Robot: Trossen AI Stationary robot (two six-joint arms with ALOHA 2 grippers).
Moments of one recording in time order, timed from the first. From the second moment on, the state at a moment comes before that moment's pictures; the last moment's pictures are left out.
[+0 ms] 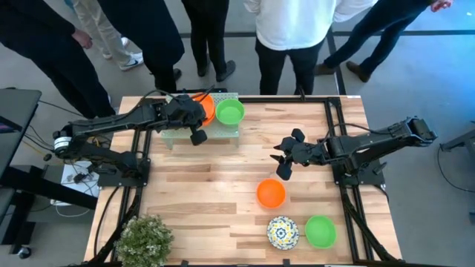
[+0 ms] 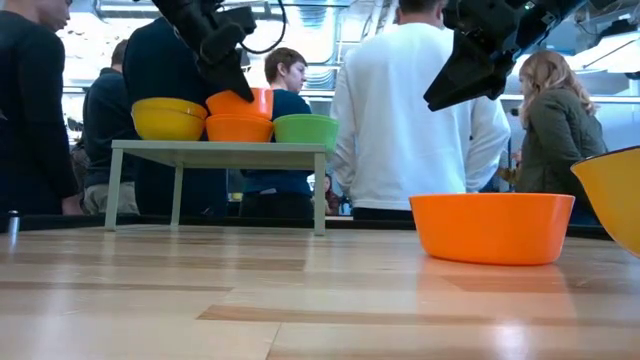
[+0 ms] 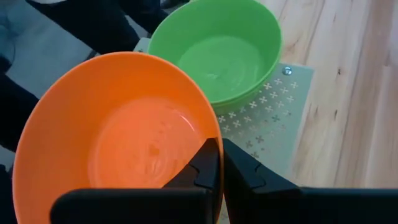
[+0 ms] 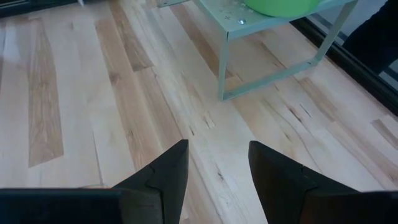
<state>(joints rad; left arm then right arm) 0.30 1.22 1.06 -0.58 -0.25 0.15 0.17 1.12 0.76 -0.35 0.47 0.38</state>
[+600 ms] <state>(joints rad) 0.31 1.28 1.06 -0.58 -0.26 0.15 0.17 1.12 0.76 -0.35 0.47 0.38</state>
